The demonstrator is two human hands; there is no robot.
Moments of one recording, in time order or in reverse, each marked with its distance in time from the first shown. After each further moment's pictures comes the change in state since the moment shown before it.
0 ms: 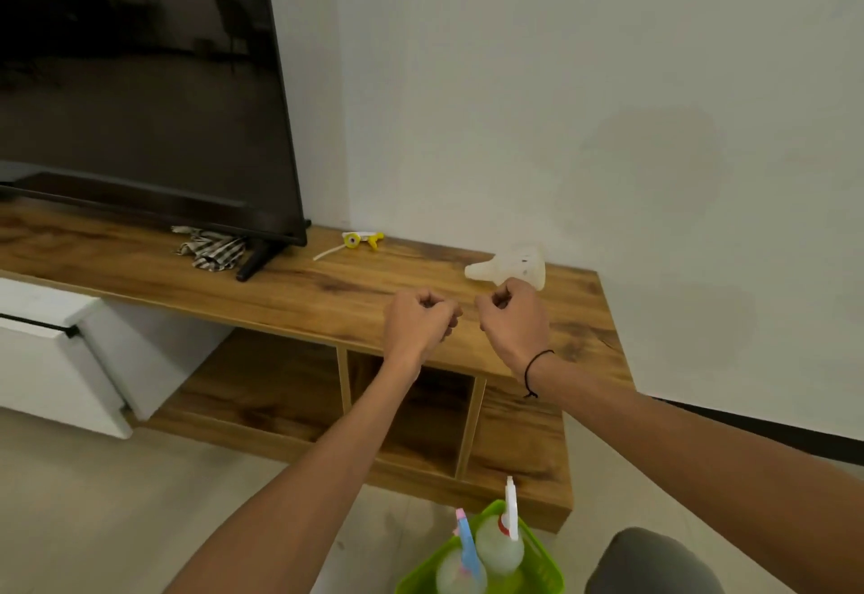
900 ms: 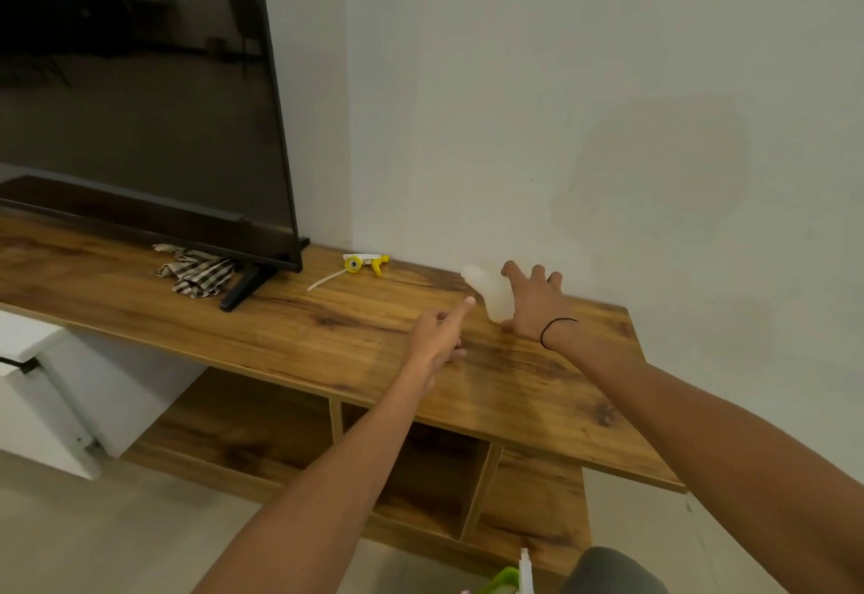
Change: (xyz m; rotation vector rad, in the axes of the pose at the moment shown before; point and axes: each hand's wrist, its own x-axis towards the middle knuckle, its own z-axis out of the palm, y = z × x) left_hand 0.126 -0.049 0.044 -0.149 -0.117 -0.308; right_hand 0.166 0.041 0.035 -0.814 -0.352 -0.218
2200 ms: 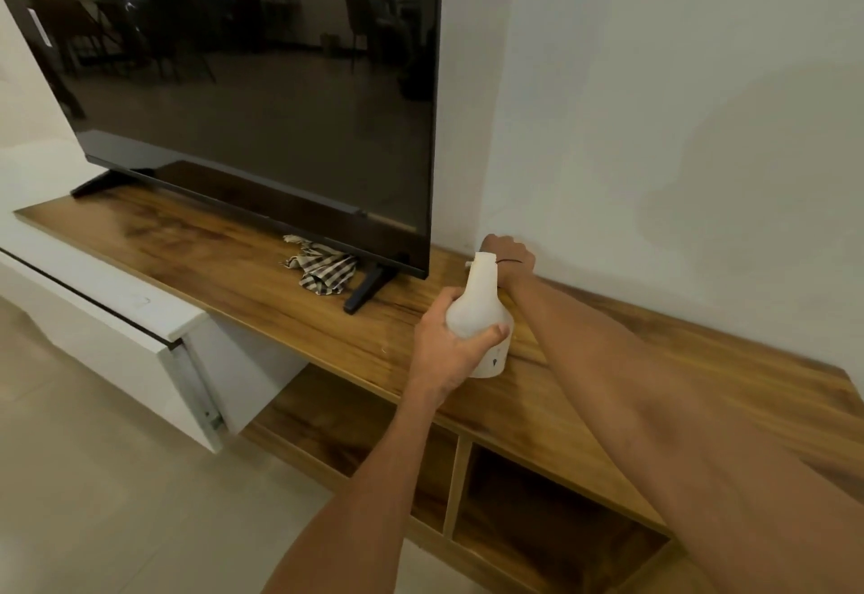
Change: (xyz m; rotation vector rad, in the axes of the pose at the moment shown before) left_hand 0.022 -0.011 -0.166 0.192 0.234 0.446; right_hand 0.153 -0.251 0.042 0.166 -0.081 -0.033
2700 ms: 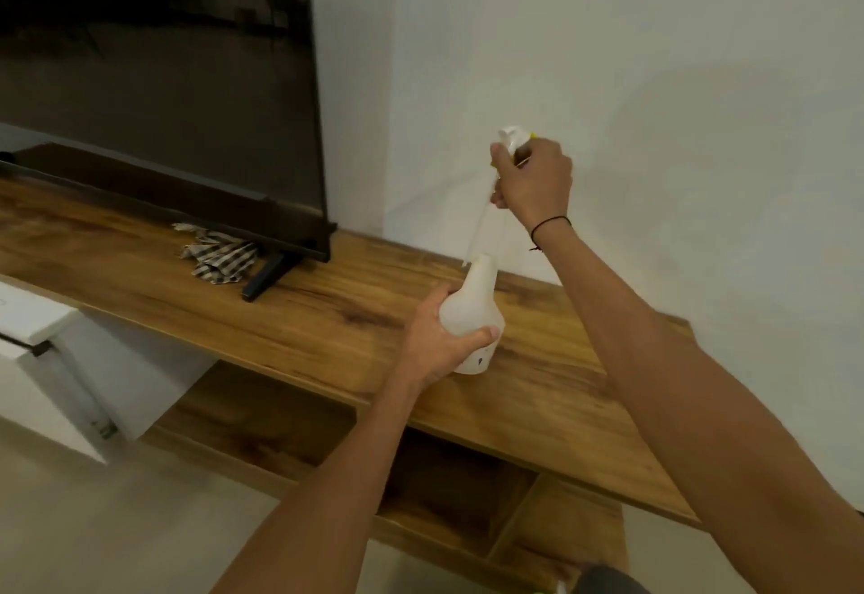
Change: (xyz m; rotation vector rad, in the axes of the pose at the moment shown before) left_hand -0.027 0.031 0.091 0.020 -0.242 0.015; right_hand -0.063 0.112 -0.136 0.711 0.619 -0.055
